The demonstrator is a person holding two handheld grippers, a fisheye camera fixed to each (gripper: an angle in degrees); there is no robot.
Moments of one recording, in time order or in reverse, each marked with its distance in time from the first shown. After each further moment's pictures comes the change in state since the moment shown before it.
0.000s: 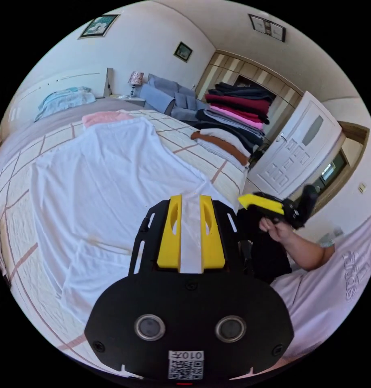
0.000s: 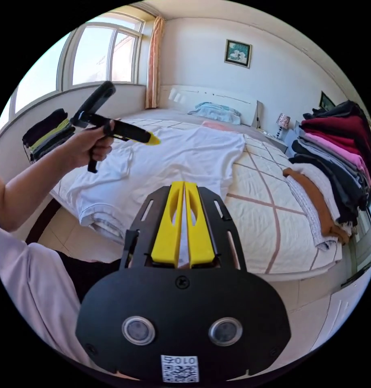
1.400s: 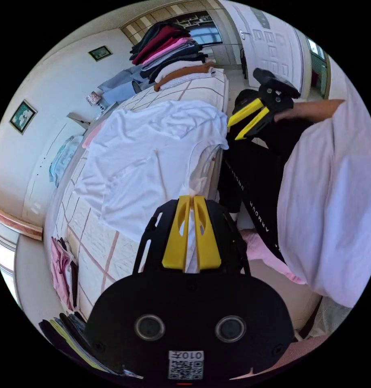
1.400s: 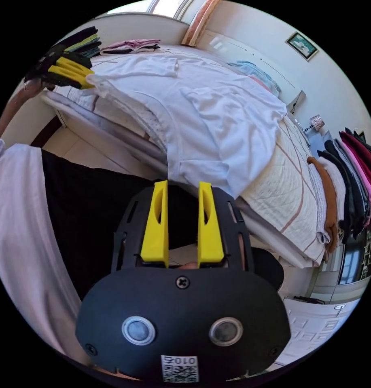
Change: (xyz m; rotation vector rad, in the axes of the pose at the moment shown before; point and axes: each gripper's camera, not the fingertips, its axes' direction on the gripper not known) left arm 0.189 0.143 -0.031 -0.353 -0.402 0.476; right arm -0.161 0.074 0.061 -0.379 0.120 -0.362
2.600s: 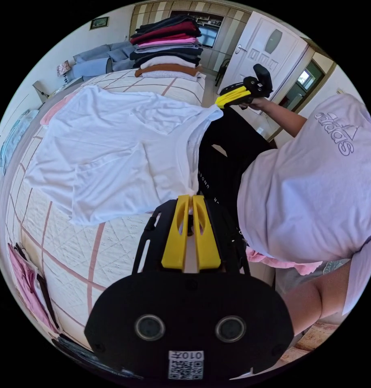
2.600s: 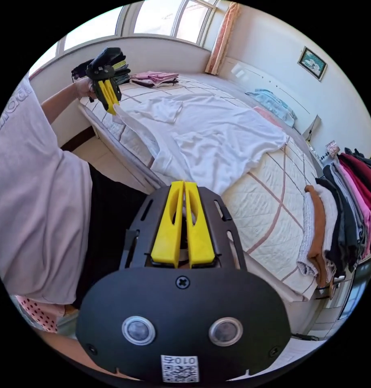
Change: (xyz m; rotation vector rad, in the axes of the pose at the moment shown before) left arm -0.198 -0.041 0.026 -0.052 0.435 -0.012; right arm 0.120 -0.035 -0.083 0.155 -0.161 -0.163
